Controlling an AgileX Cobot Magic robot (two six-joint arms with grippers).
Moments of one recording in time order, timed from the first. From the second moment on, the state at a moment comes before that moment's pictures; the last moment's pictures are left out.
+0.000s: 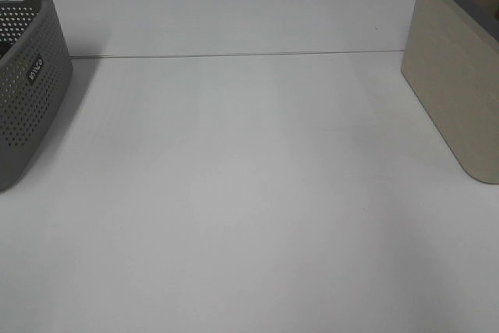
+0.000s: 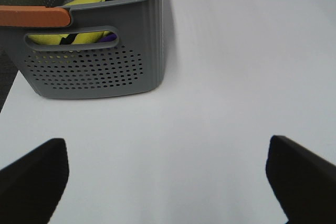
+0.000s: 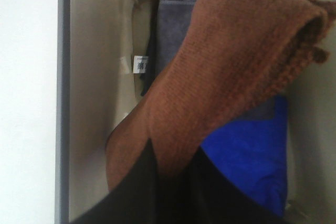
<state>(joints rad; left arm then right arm) 0.01 0.00 -0.50 -0.03 1.05 0.03 -0.21 1.95 -2.01 0.20 1.22 -0.25</state>
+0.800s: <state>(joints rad) 0.01 0.00 -0.50 -0.03 1.05 0.03 -0.21 1.99 -1.98 0.22 1.22 -0.13</state>
